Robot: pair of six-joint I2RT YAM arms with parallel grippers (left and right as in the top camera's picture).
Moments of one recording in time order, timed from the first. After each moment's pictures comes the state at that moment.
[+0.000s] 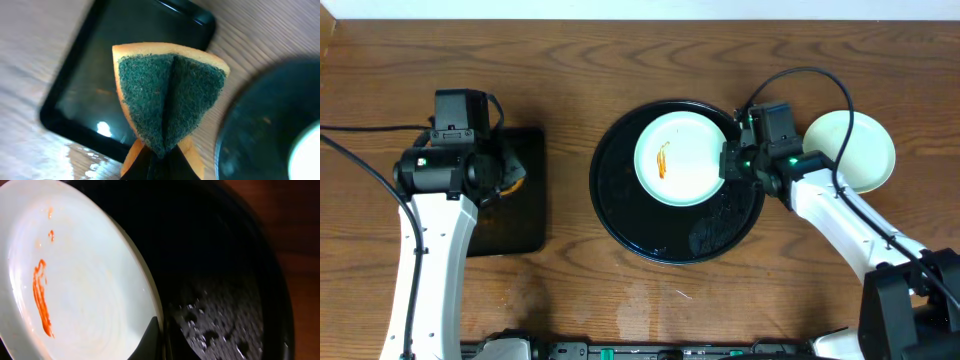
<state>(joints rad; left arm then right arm) 0.05 1.32 1.27 -1.13 -0.07 -0.48 0.31 1.63 0.99 -0.33 -0.15 0.35</state>
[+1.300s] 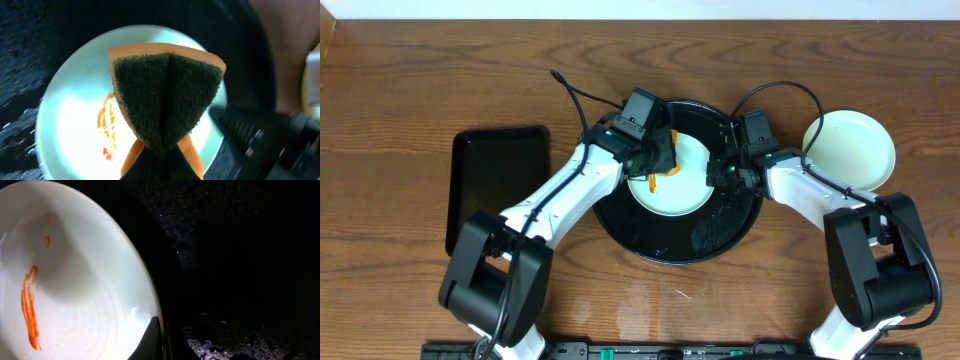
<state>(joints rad) -0.52 1.81 1.27 -0.50 0.18 -0.68 0.32 1.85 1.00 -0.27 -0.23 0.41</state>
